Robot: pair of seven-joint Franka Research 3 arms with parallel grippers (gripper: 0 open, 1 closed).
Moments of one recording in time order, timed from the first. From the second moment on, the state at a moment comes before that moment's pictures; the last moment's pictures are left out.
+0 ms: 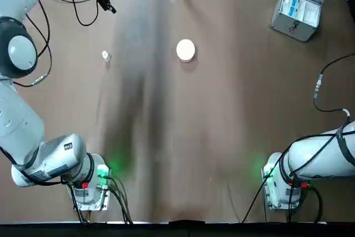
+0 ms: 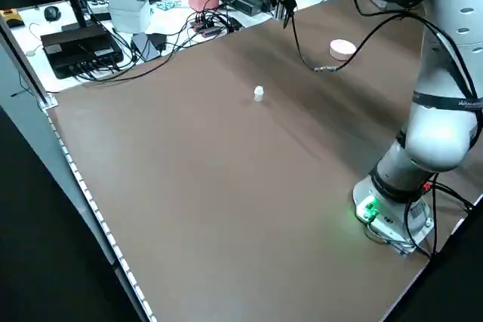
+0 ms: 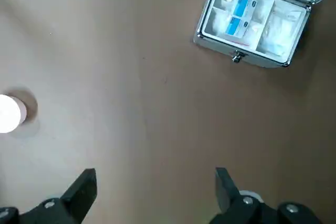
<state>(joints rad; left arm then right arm) 0.29 0.35 -0.44 -1.65 -0.39 1.94 1.64 0.01 0.04 0.00 -1.40 0.00 1.46 0.10</state>
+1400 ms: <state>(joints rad) 0.27 0.21 -0.44 -1.64 -0.13 1.94 0.27 0.02 0.04 0.00 -1.40 -0.05 1.46 0.10</state>
